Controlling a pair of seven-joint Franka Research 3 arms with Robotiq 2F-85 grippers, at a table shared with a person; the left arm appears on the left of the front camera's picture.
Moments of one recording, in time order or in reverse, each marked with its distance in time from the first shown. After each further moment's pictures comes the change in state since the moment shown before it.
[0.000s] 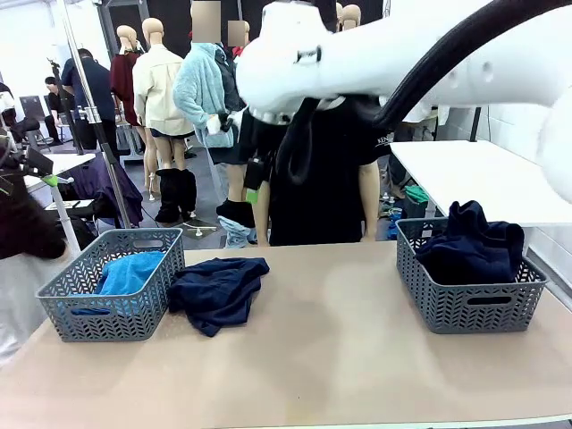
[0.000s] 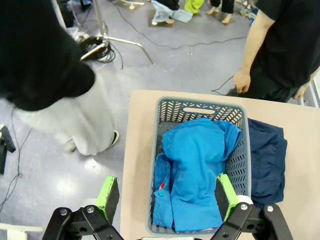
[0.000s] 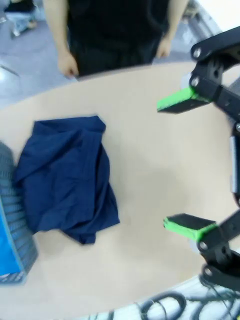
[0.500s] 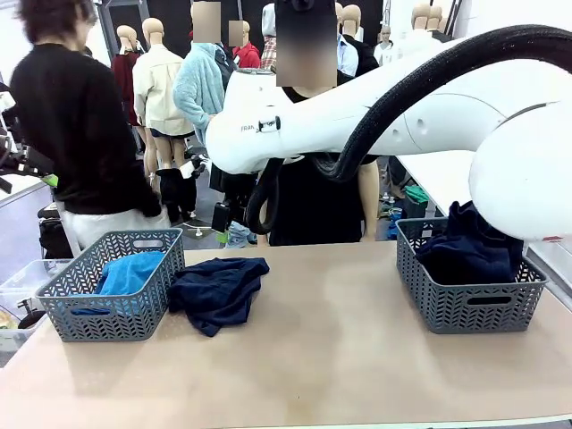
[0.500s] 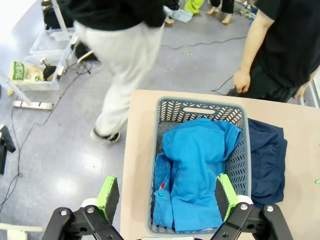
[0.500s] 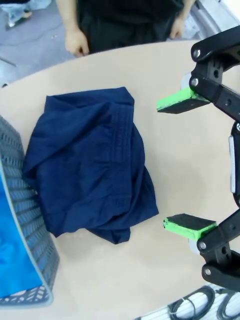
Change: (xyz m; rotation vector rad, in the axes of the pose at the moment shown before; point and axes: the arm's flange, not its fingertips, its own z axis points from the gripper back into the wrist) left arm 0.000 0.000 0.000 0.000 0.000 0.000; right arm 0.027 0.019 -0.071 0.004 -0.011 -0.060
